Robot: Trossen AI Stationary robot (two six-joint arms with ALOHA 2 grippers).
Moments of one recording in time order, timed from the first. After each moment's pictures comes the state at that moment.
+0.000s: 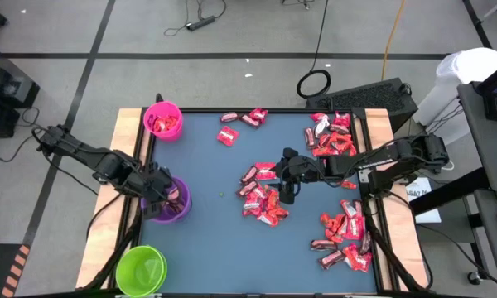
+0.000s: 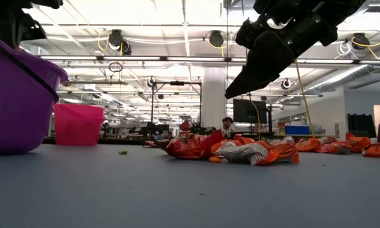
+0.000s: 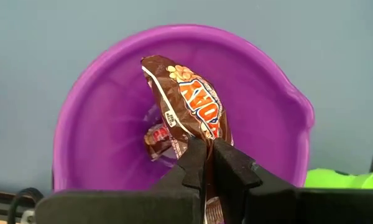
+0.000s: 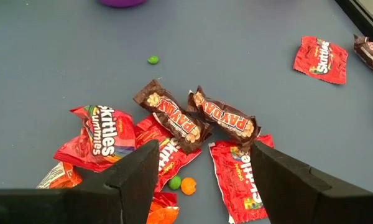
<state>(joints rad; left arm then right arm) -0.43 0.91 0.93 -1.24 -0.06 -0.70 0.02 1.43 0.74 0.05 0.13 0.07</state>
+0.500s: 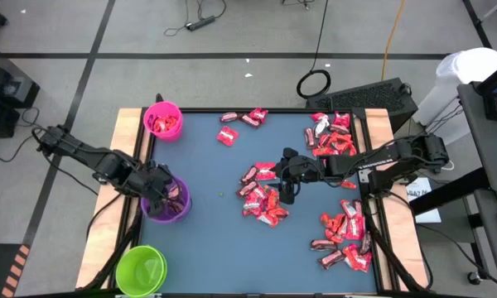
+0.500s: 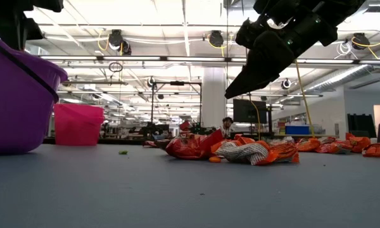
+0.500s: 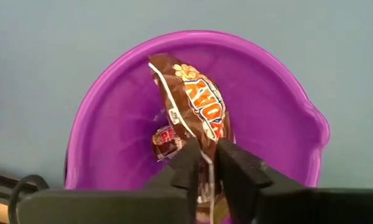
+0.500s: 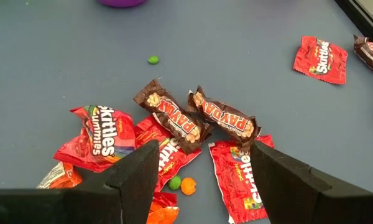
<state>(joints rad) -0.43 0.91 0.93 -1.25 -0.11 -0.80 0.01 1.43 0.74 0.05 0.13 0.07</state>
